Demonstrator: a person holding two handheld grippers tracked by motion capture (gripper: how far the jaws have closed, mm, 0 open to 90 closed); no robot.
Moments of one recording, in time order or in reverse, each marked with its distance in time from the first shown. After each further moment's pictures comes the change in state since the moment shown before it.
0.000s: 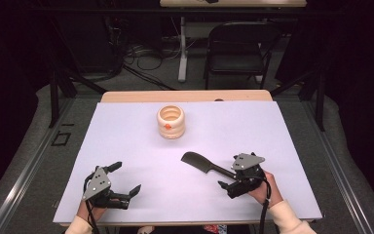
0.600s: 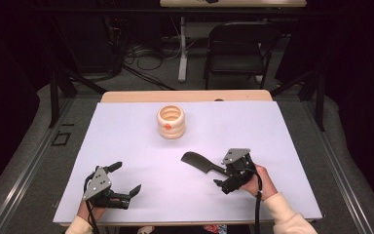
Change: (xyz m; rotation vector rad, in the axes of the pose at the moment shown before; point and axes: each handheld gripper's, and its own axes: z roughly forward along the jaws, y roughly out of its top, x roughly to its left) left arm -0.001 0.000 0.001 0.002 0.000 -0.003; right arm -0.005 0.016 0.024 0.139 0.040 -0.016
